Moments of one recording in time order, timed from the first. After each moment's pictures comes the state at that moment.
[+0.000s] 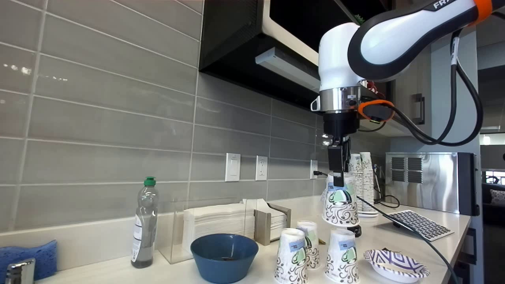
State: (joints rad) arm 0.05 -0.31 0.09 -2.22 -0.29 1.96 0.00
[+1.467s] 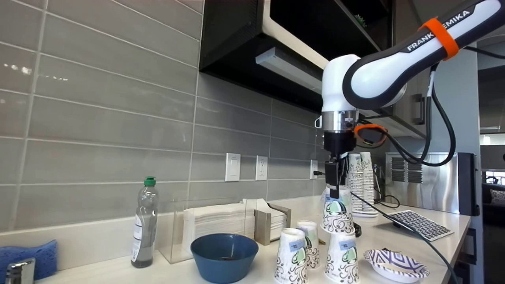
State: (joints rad) arm 0.01 -0.22 0.01 -2.24 -0.29 2.11 -0.02
